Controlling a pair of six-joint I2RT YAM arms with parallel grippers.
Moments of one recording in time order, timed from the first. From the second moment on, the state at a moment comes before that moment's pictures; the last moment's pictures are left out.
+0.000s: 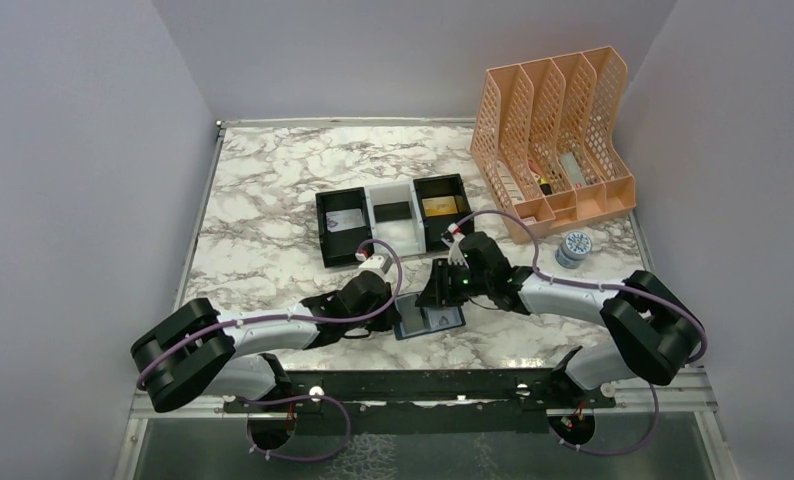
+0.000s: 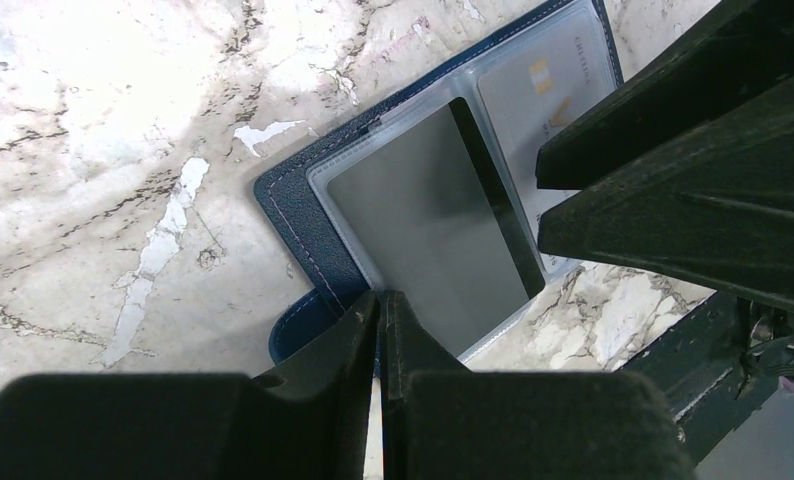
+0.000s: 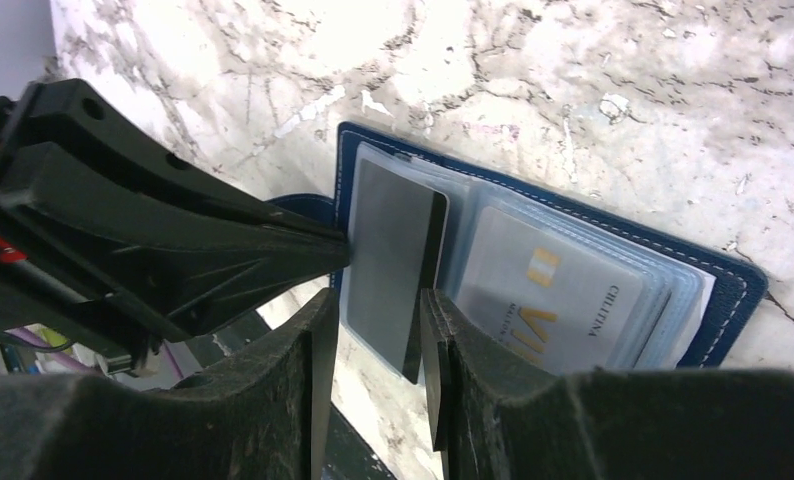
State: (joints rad) left arm -0.96 1.27 0.40 0.12 -0.07 -0.80; right arm 0.74 1.43 0.57 0.14 -0.38 0.69
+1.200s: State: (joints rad) left arm -0.96 1.27 0.40 0.11 -0.07 -0.79; right arm 0.74 1.53 0.50 0.30 -0.42 0.76
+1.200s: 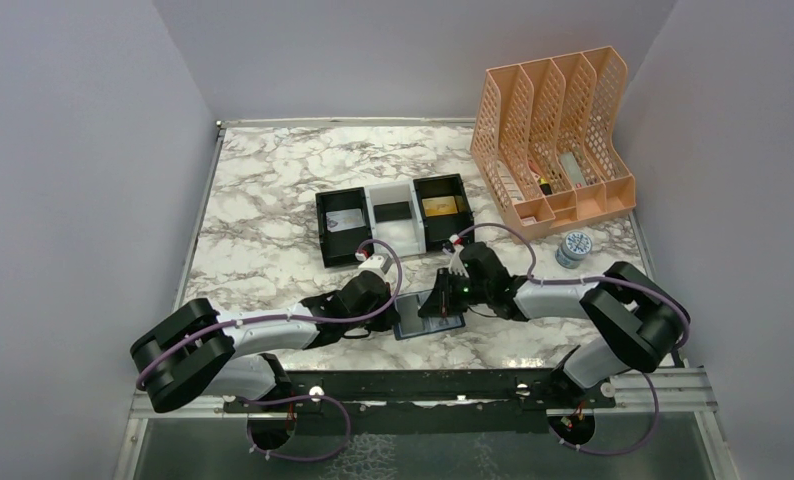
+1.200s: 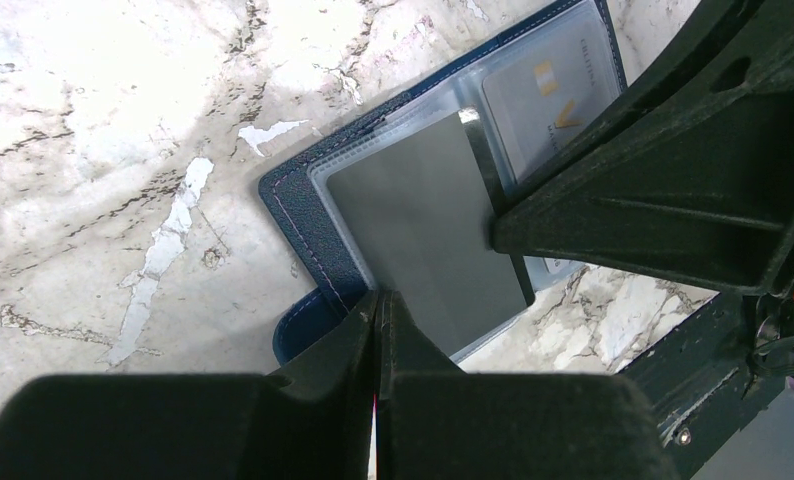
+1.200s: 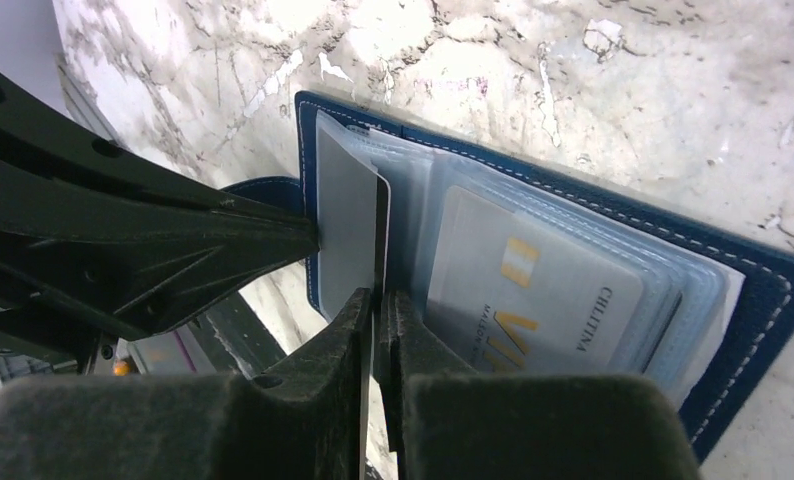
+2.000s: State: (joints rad) left arm -0.96 1.26 0.39 0.11 -0.07 -0.79; right arm 0.68 1.51 0.45 0.39 -0.53 0.81
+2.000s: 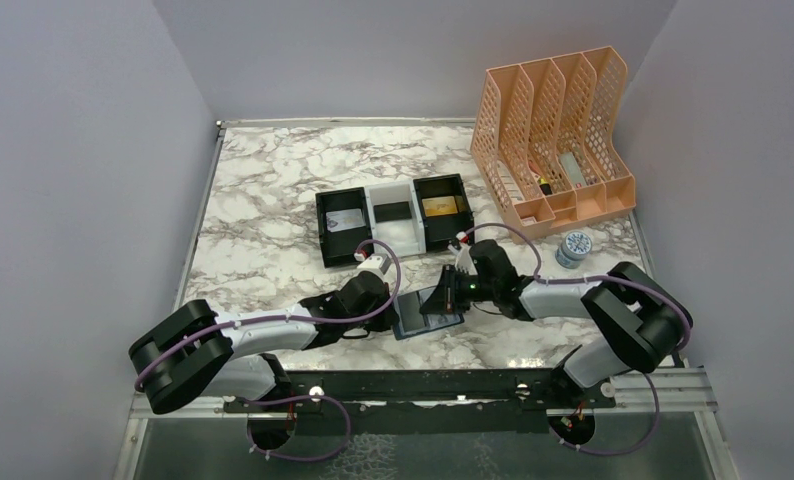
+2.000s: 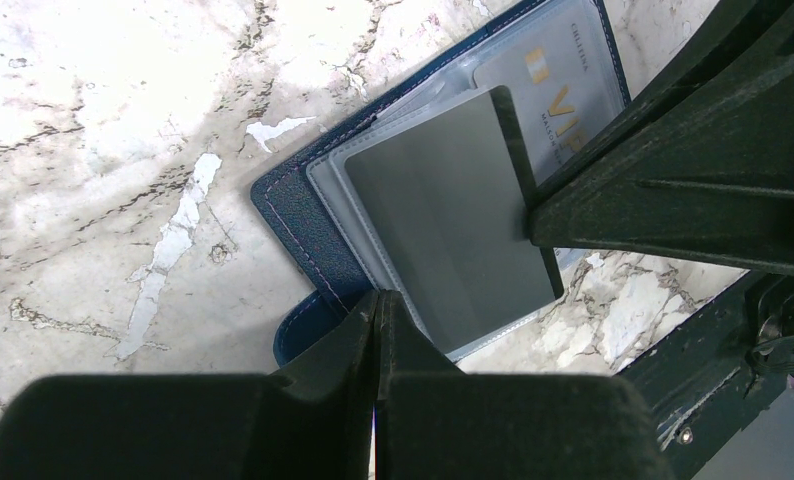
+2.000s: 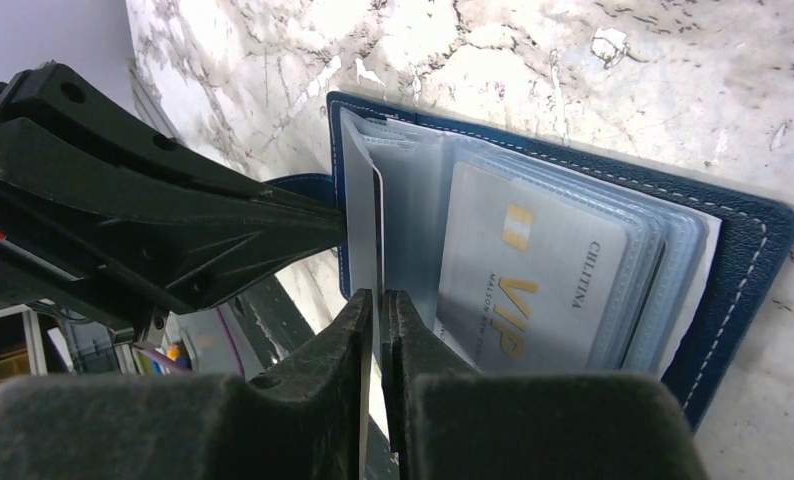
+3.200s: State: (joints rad) left arm -0.96 1.26 0.39 0.11 -0.07 -0.79; right arm 0.61 1.50 0.44 0.40 -0.62 0.80
